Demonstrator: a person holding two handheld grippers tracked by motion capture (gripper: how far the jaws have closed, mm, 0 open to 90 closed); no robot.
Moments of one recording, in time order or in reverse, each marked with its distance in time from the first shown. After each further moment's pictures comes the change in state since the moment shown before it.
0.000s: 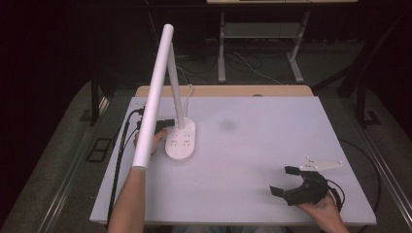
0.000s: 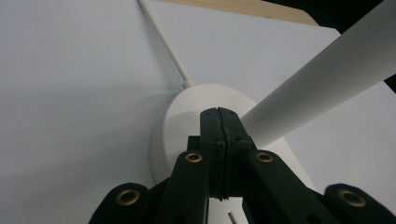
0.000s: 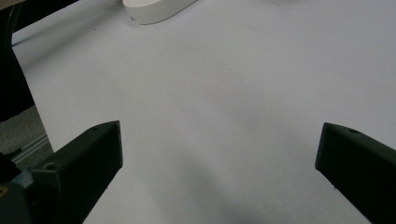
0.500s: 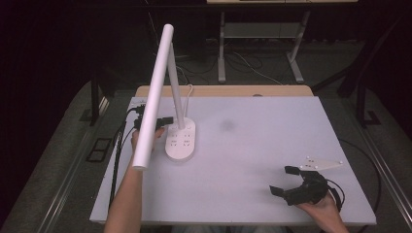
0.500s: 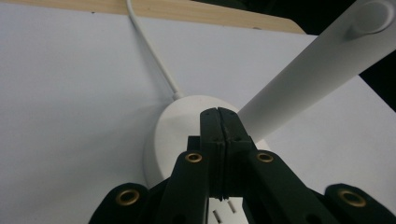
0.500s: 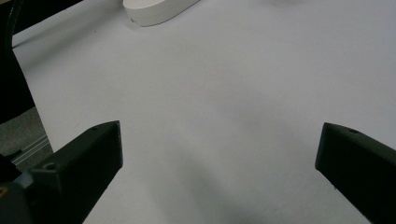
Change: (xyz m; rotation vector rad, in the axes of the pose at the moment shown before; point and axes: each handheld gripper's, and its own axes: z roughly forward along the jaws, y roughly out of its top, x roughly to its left) left arm -0.005 0.005 -0.012 -0.029 -0.021 0.020; right arm 0.000 0.001 0.000 -0.005 0.000 0.001
